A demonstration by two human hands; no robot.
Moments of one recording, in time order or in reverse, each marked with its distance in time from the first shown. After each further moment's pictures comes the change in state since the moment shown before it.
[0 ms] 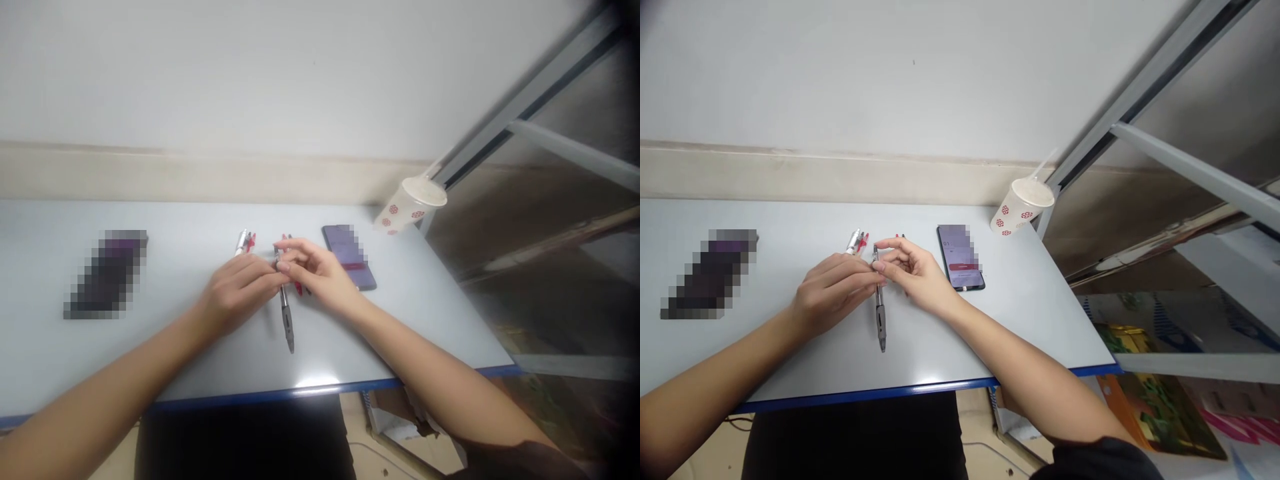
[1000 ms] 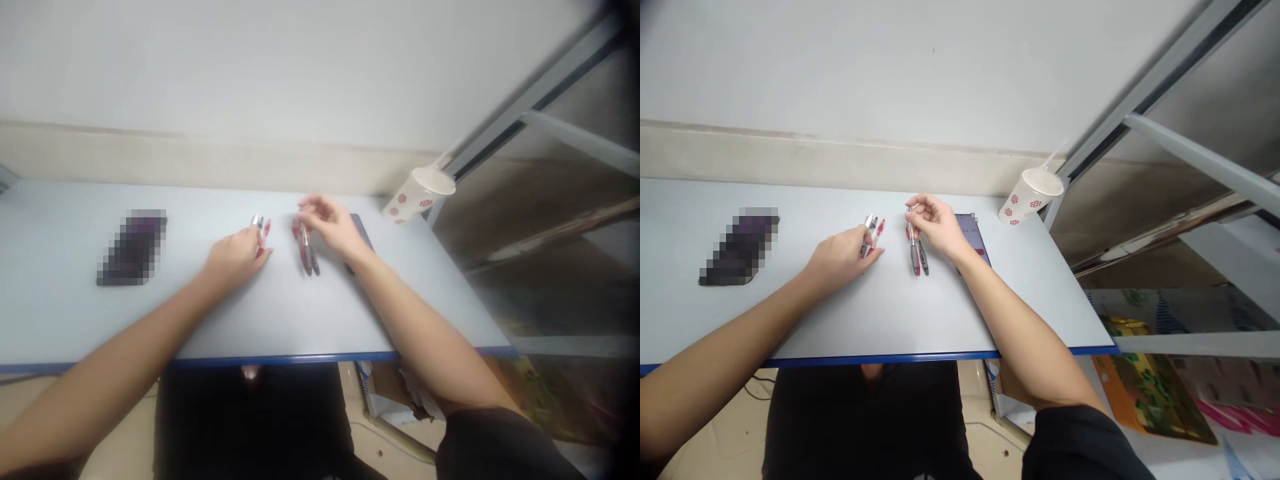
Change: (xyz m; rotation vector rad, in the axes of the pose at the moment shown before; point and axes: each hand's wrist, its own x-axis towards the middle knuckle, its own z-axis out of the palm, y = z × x) left_hand 0.009 -0.011 -0.009 0.304 -0.700 -0.947; right_hand 0.052 0.014 -0.033 -0.189 0.132 -0.150
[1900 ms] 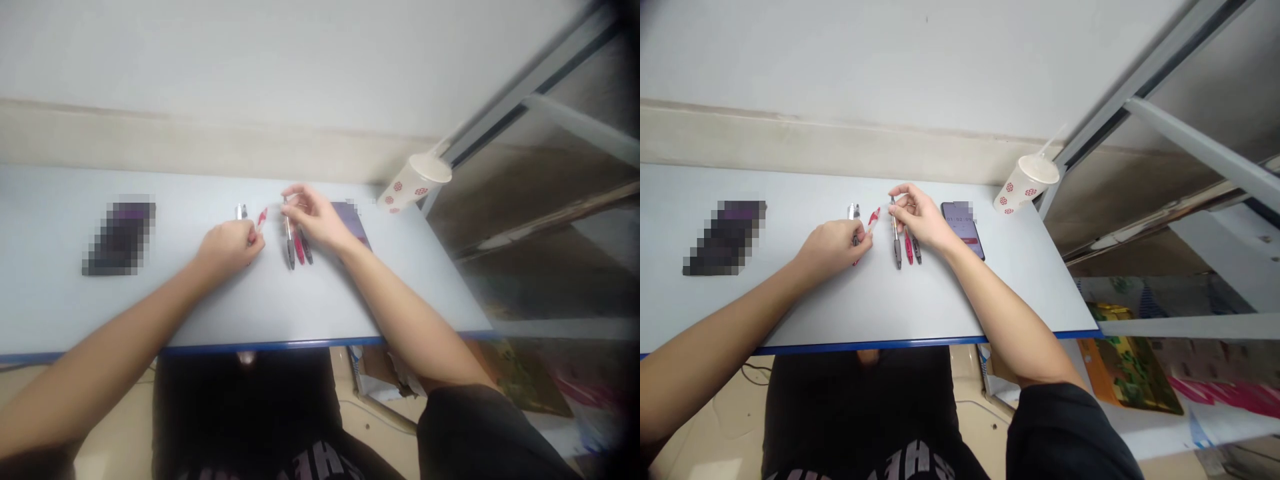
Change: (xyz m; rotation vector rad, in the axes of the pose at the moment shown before) left_hand 0.002 0.000 -0.001 -0.109 0.018 0.018; right_hand 0.000 0.002 0.011 -0.039 -0.091 0.054
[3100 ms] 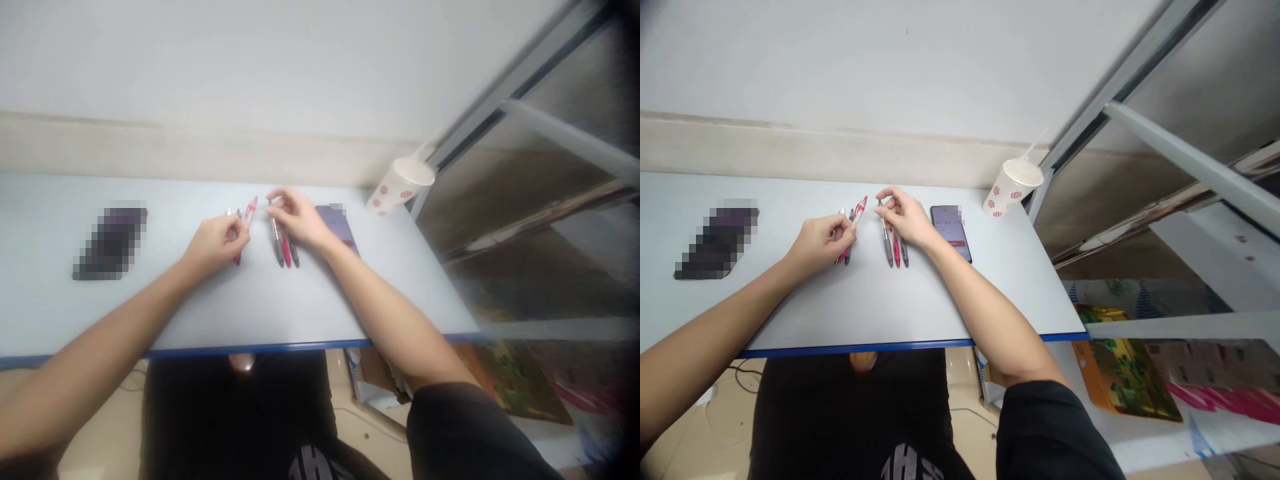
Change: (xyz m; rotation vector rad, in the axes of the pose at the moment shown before) left_hand 0.003 -0.008 0.001 -0.378 0.153 0.127; right_hand 0.014 0.011 -0.002 -0.053 -0.003 -0.045
